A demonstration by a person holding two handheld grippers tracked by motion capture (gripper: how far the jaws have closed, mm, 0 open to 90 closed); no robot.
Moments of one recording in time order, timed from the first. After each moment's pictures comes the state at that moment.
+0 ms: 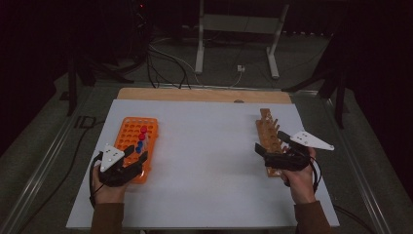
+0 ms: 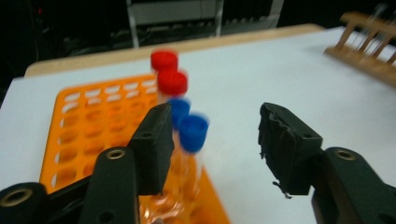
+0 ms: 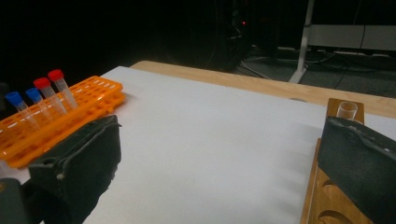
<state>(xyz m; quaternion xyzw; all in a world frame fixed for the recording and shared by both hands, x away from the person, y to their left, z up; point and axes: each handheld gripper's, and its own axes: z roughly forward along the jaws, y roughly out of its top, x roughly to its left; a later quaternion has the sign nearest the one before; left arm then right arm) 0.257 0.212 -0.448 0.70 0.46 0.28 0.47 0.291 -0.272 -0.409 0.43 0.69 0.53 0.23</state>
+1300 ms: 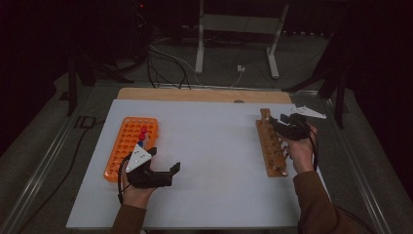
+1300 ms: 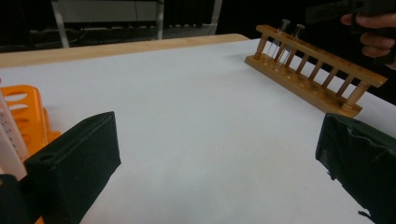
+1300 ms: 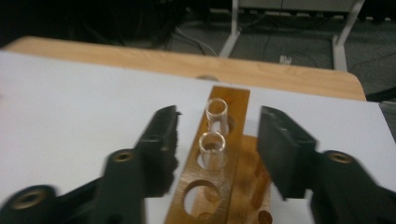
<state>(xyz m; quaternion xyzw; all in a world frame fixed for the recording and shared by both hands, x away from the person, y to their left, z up) 0.261 0.151 -0.458 0.72 0.42 0.19 0.52 0.396 -0.310 -0.433 0.53 0.69 0.42 0.27</state>
